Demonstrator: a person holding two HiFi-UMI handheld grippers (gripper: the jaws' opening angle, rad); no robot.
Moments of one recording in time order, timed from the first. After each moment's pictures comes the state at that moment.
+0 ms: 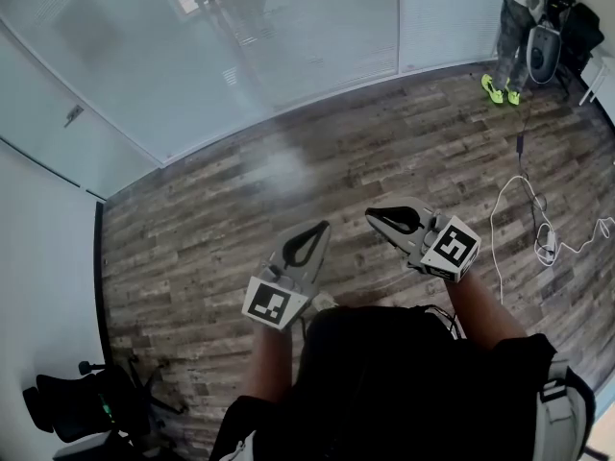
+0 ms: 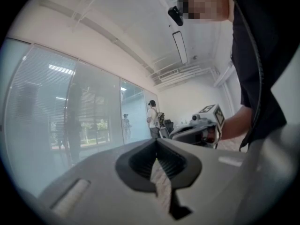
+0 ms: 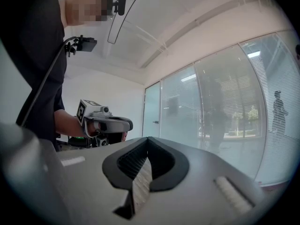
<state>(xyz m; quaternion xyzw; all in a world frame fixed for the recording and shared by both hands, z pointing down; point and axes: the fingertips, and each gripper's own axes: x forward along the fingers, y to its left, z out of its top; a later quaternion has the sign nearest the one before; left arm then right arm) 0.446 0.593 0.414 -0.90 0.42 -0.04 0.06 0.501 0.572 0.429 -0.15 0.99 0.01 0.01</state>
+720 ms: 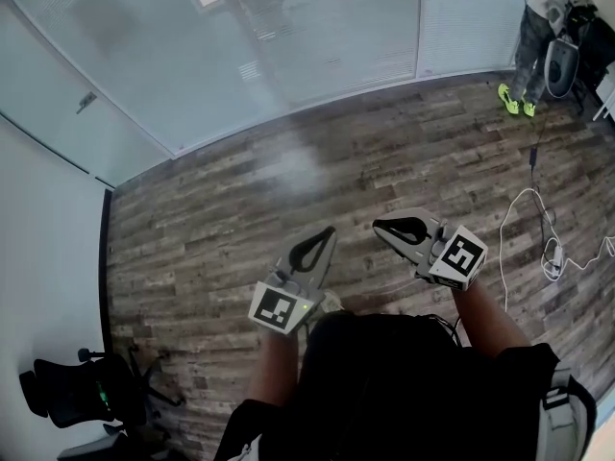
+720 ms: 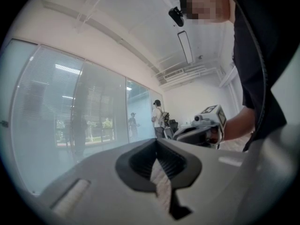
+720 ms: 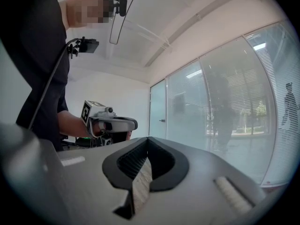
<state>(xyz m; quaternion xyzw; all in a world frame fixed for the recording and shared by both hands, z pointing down) 0.425 0.593 0.418 -0.89 0.45 -0.04 0.05 0.482 0.579 0.433 -0.10 0.99 0.01 0.00</state>
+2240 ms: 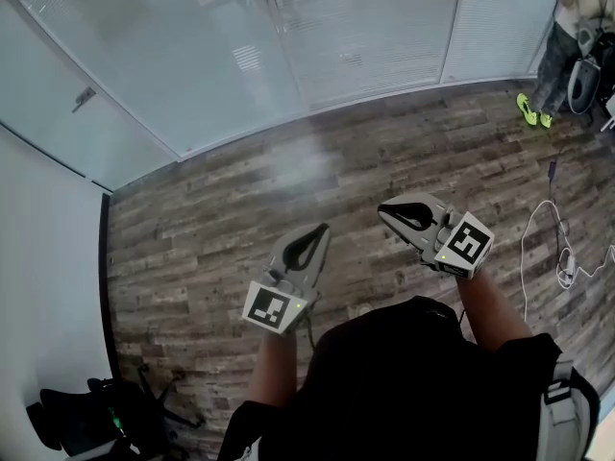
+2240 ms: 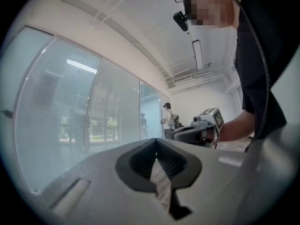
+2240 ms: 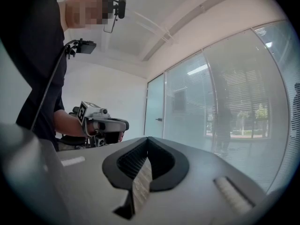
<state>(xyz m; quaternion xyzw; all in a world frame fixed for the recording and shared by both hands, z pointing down) 0.204 0.501 0.421 -0.89 0.46 0.00 0.03 0.281 0.467 0.429 -0.12 0.99 0.01 -0.02</state>
